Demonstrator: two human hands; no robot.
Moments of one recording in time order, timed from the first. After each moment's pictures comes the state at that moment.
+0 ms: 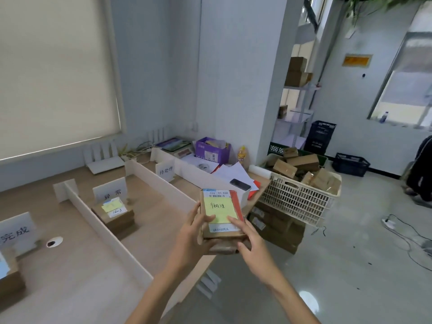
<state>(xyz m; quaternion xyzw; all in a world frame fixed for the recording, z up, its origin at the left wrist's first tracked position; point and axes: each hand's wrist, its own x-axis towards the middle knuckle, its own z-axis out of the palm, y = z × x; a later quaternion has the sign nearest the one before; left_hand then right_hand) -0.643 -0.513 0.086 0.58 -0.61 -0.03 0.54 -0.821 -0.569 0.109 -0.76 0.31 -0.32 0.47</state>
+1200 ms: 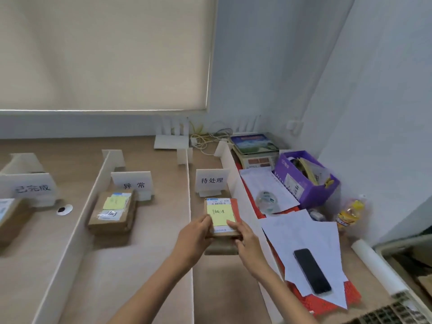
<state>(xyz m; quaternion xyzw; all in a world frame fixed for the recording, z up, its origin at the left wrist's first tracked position) -0.453 -0.928 0.015 0.92 -0.32 -0.01 0.25 -0.534 -1.088 0.005 -0.88 0.12 -0.07 0.46</state>
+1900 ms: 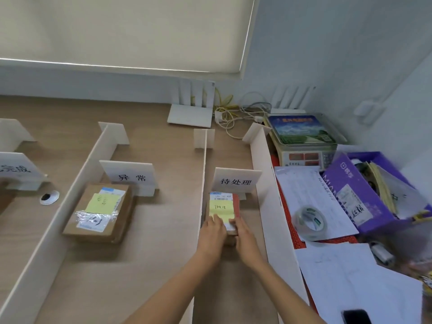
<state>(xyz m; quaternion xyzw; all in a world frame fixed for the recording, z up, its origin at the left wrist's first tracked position) -0.281 -1.024 -0.125 0.96 -0.25 -0.09 0.01 -0.314 -1.135 -0.132 -0.92 0.11 0.07 0.38</state>
